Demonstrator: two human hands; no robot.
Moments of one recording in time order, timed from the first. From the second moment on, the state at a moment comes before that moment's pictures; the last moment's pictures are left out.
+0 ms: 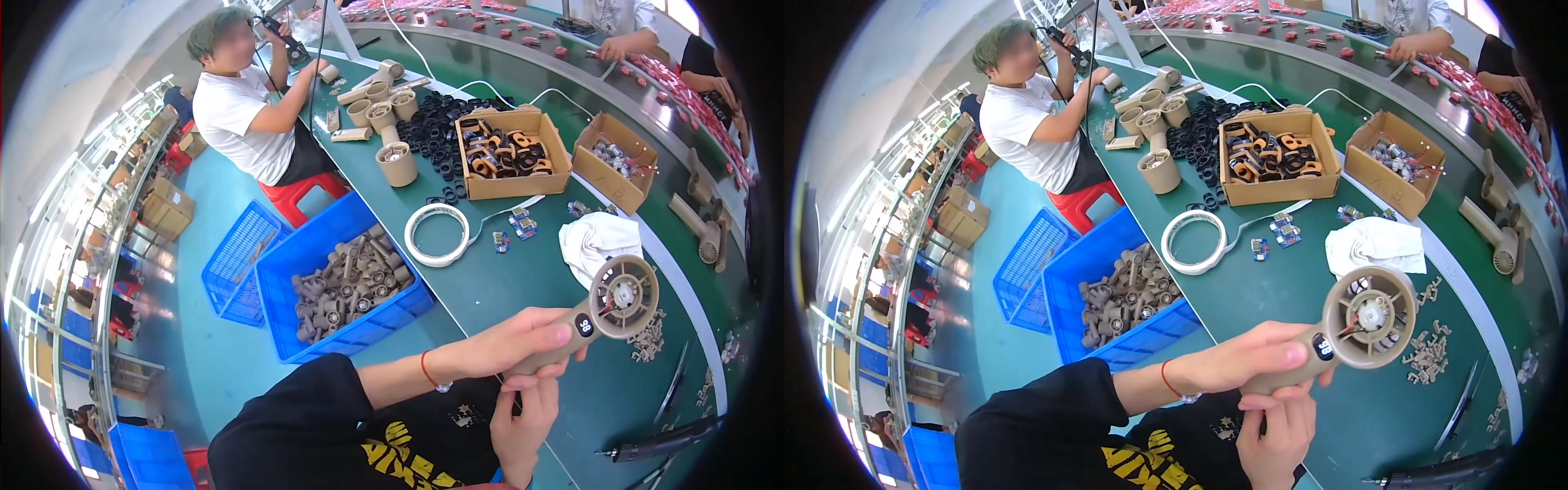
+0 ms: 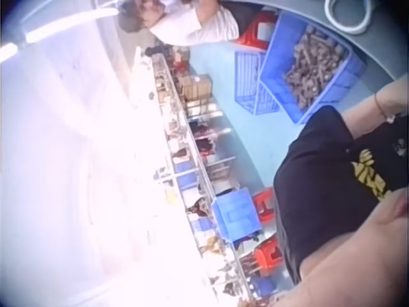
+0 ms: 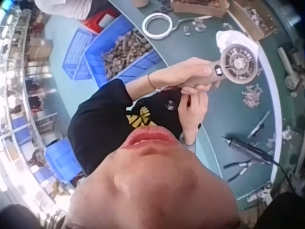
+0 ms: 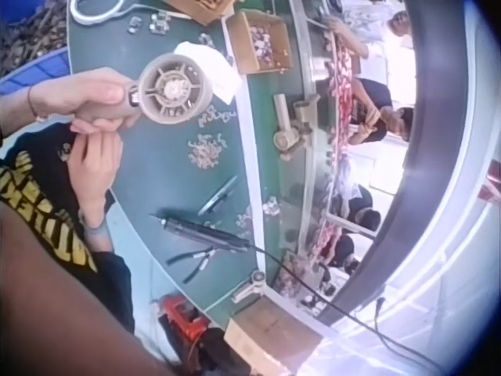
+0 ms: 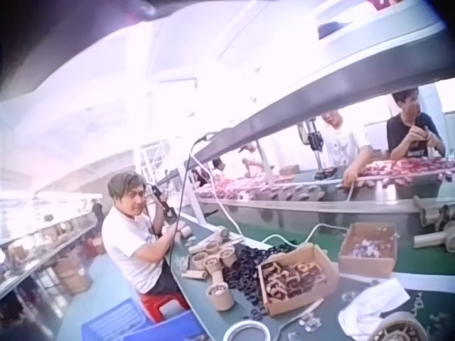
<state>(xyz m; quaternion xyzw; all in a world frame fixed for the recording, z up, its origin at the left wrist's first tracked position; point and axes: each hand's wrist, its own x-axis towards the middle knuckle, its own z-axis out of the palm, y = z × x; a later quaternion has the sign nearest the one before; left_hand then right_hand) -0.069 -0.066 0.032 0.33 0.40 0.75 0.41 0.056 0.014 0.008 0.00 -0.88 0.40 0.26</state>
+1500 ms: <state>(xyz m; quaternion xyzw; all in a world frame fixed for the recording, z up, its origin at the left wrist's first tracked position) -0.242 -0.266 0.046 0.04 0.30 0.95 0.10 0.050 0.013 0.006 0.01 -0.88 0.39 0.27</state>
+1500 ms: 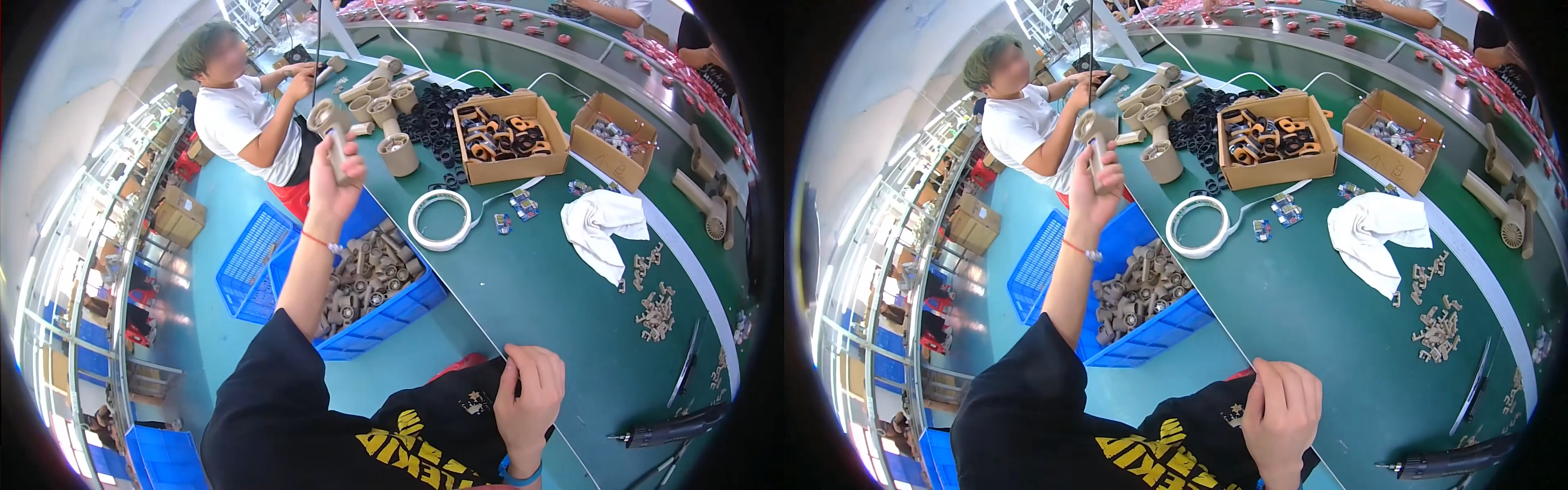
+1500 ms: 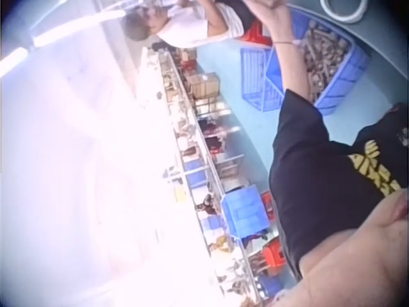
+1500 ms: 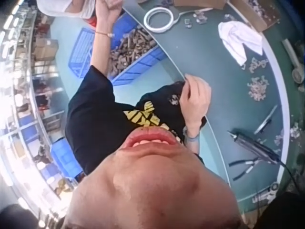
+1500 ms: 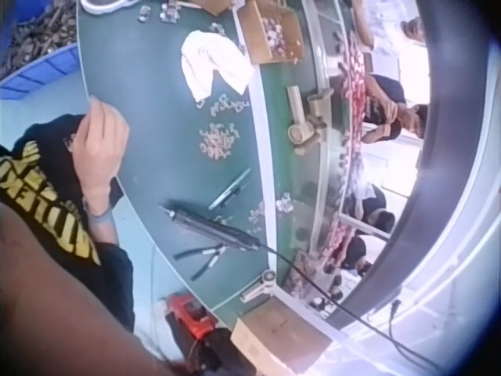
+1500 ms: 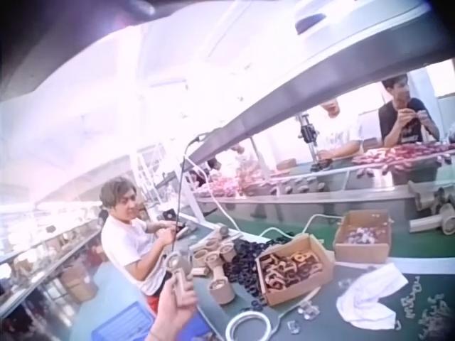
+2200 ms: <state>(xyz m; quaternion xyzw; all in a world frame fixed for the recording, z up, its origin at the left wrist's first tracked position) -0.287 -0.351 0.014 0.12 0.45 0.89 -0.01 0.047 0.009 0.004 0.00 -0.89 0.36 0.27</state>
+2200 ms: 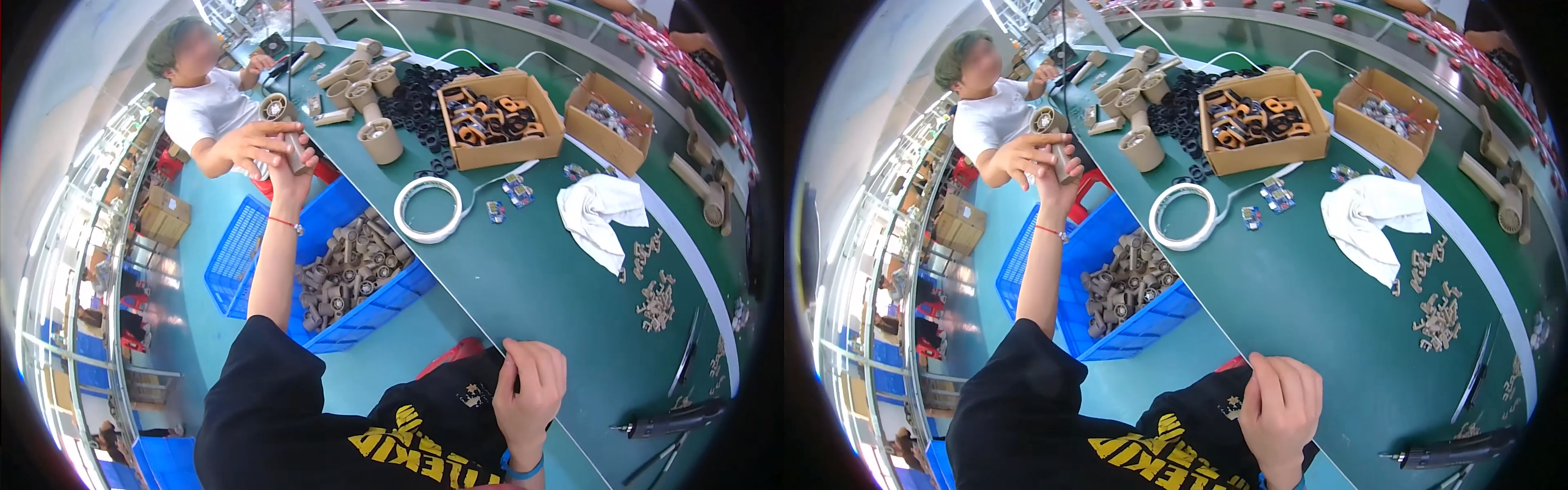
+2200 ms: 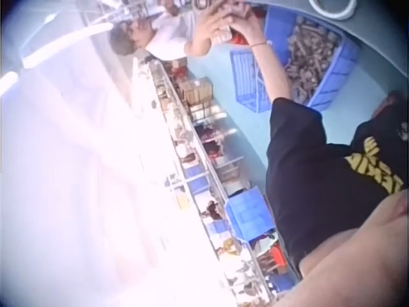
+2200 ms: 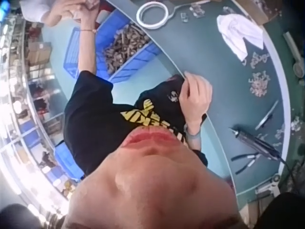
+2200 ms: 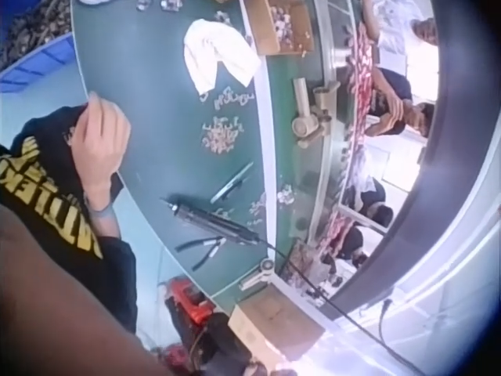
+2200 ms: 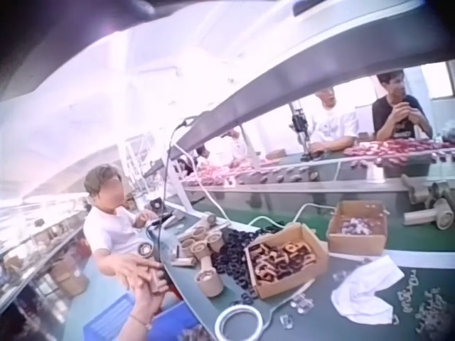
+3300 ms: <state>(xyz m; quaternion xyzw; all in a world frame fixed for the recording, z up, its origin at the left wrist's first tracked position) -0.226 -0.161 0.045 0.23 0.87 0.15 -0.40 0.048 0.020 -0.014 0.04 -0.89 0.34 0.30</state>
